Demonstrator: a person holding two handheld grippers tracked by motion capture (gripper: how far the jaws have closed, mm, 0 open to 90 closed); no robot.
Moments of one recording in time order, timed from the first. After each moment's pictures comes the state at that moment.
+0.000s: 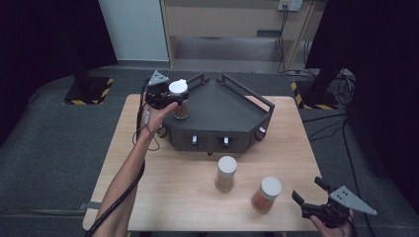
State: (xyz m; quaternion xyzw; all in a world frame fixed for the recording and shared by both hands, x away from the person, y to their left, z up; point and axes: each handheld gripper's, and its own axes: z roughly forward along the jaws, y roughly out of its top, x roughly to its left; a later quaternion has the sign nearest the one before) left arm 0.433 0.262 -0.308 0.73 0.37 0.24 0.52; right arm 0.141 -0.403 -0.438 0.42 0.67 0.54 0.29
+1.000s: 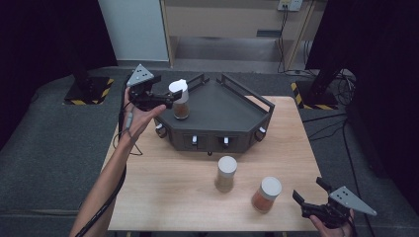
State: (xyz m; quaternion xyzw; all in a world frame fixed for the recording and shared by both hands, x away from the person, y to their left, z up) left arm 0.370 0.291 -0.266 0.72 0.31 0.27 0.56; right arm 0.138 -0.399 -0.435 0.43 0.67 0.53 0.29
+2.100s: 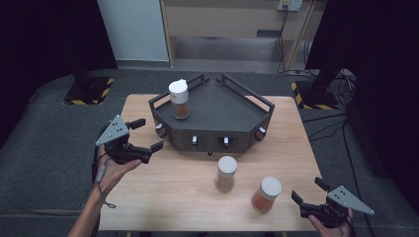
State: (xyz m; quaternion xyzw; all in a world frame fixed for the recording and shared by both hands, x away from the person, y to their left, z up) left arm 0.267 0.346 -0.328 0.74 0.27 0.24 0.57; right arm 0.140 -0.396 -0.434 0.43 0.68 0.52 0.29
